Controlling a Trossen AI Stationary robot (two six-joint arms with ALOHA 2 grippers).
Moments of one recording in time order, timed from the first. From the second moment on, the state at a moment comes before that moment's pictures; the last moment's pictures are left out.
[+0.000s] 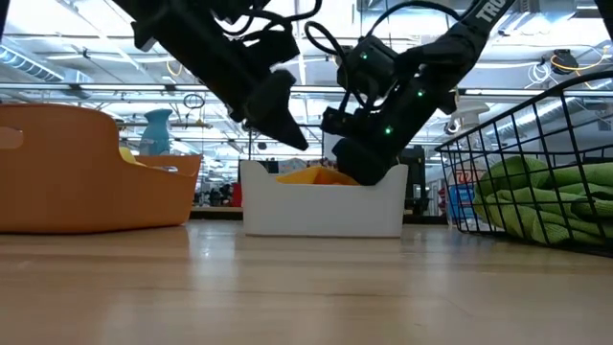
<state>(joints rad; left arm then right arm) -0.14 1.66 0.92 0.04 -0.54 -0.12 -0.10 1.84 0.95 0.05 0.18 0.05</state>
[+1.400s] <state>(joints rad) -0.09 1.70 0.92 0.06 -0.29 -0.07 -0.02 1.83 0.95 0.08 0.18 0.05</state>
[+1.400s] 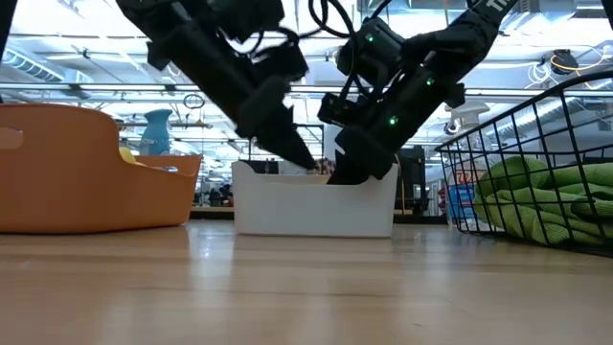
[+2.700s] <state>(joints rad) -0.20 1.70 0.92 0.13 -0.26 -0.05 0.41 1.39 0.95 -0.46 0.22 0.45</state>
